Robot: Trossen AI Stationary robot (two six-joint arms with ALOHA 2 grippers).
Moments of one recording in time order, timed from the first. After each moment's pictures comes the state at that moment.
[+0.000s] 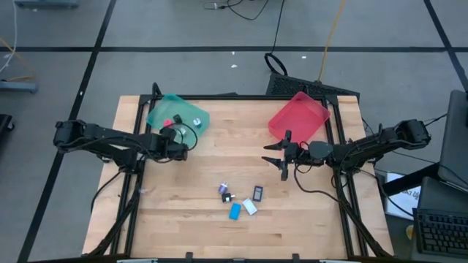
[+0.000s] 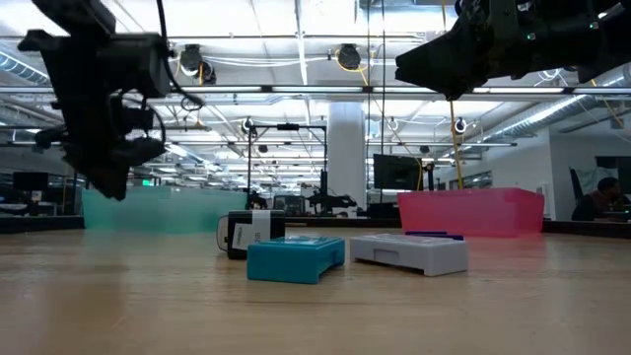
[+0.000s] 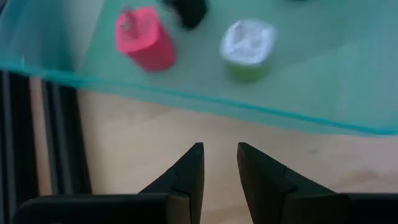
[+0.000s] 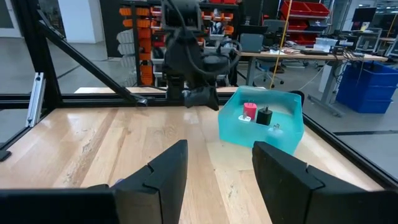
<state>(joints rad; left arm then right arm) 0.05 1.21 0.58 -0.90 -0.55 -1.15 0.13 1.13 0.36 0.73 0.26 -0.01</state>
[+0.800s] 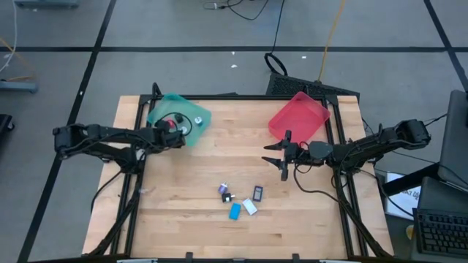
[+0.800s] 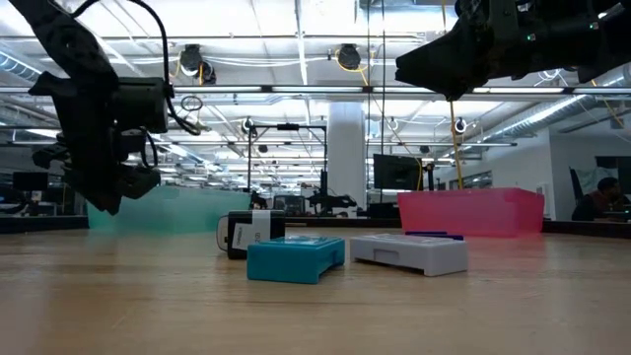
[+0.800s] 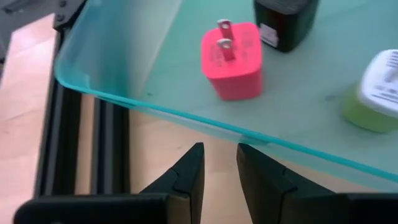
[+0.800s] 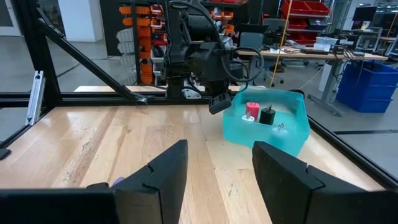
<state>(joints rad) 0.33 1.21 0.42 -0.64 -0.69 -0.95 0.13 1.13 0.36 0.72 0.26 -0.01</state>
